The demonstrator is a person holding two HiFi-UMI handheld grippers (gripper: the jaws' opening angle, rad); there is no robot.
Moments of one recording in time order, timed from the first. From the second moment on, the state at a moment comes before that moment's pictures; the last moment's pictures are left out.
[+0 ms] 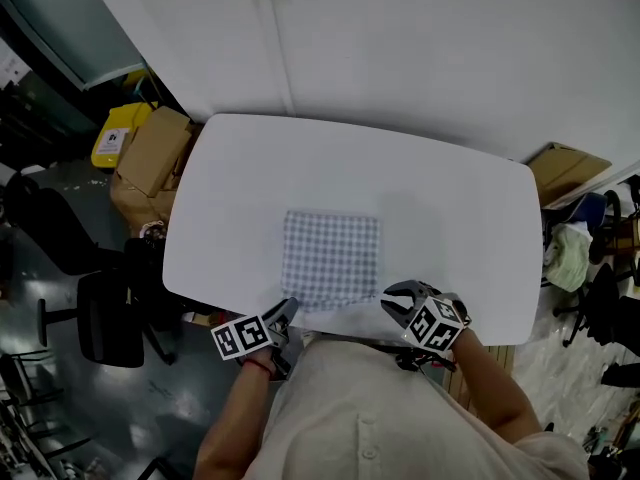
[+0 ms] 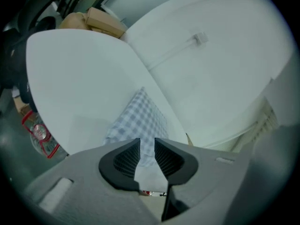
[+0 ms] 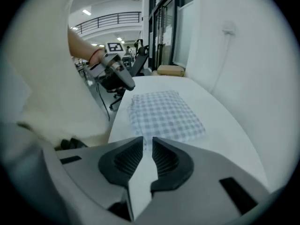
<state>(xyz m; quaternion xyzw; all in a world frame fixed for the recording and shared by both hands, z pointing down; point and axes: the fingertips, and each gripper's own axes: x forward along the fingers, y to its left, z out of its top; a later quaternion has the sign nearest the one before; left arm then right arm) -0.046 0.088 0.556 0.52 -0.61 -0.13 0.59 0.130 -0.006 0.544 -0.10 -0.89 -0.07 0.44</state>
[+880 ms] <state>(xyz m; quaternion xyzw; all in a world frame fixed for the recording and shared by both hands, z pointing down) 0.031 0.026 0.495 0.73 -0.59 0.06 0.35 0.078 0.000 0.495 0.02 -0.91 0.23 0.34</state>
